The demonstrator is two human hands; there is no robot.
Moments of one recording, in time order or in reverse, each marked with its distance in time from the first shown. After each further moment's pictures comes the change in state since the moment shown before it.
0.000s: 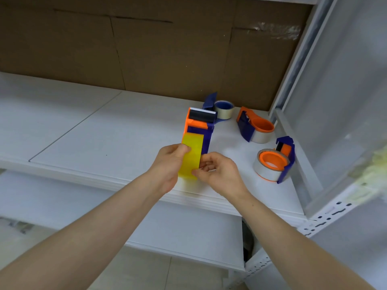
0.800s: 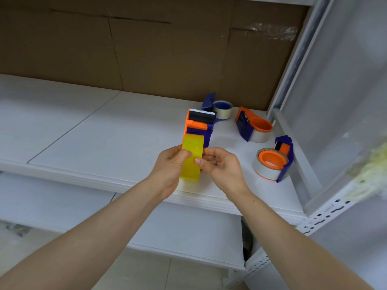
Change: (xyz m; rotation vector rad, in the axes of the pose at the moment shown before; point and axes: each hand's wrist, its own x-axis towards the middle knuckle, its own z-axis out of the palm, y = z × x) left_hand -0.003 -0.010 -0.004 -0.062 -0.094 0.070; right_hand 0.002 -0.005 0.002 0.265 0.046 0.010
